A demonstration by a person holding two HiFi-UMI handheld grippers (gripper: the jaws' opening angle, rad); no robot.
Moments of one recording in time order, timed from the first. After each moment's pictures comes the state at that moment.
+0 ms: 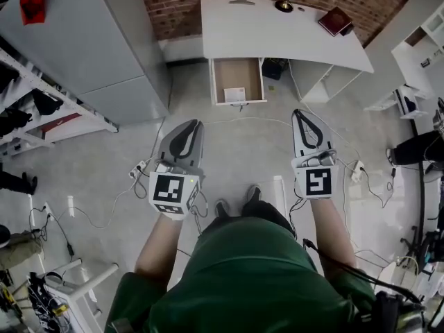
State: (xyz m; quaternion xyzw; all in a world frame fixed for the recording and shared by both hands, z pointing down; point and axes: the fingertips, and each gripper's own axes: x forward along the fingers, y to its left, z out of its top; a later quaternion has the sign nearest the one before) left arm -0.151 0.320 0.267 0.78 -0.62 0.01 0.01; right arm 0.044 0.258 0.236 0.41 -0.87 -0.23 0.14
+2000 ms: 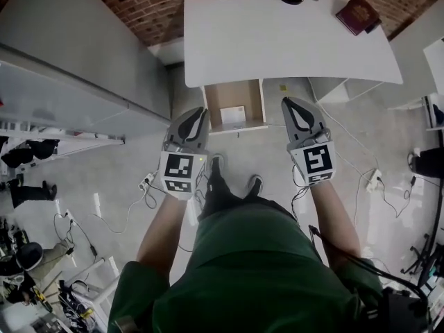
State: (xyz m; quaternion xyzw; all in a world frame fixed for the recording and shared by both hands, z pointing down) left arm -0.118 -0.015 0.353 0.78 -0.61 0.14 0.06; right arm 0.053 -0.073 0.331 0.35 -0.93 -0.08 0.12
